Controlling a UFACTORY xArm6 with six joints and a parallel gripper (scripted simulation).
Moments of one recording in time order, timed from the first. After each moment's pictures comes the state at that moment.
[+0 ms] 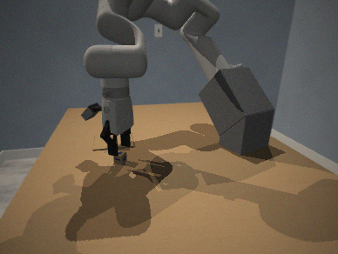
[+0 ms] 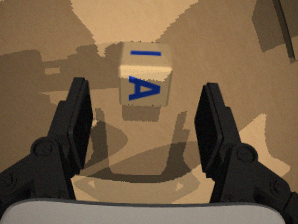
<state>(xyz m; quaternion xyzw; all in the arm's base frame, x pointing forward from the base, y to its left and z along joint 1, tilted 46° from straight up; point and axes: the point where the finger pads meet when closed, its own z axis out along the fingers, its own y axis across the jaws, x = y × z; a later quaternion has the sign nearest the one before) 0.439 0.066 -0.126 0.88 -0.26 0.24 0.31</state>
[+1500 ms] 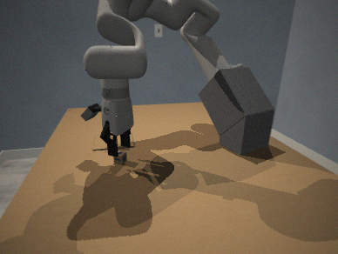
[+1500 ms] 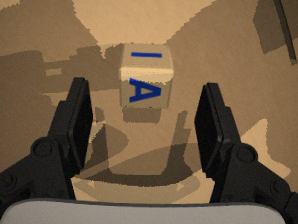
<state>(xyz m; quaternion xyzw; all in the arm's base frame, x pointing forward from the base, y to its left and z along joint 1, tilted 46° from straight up) 0.440 0.065 -0.127 0.88 -0.26 0.24 0.31</state>
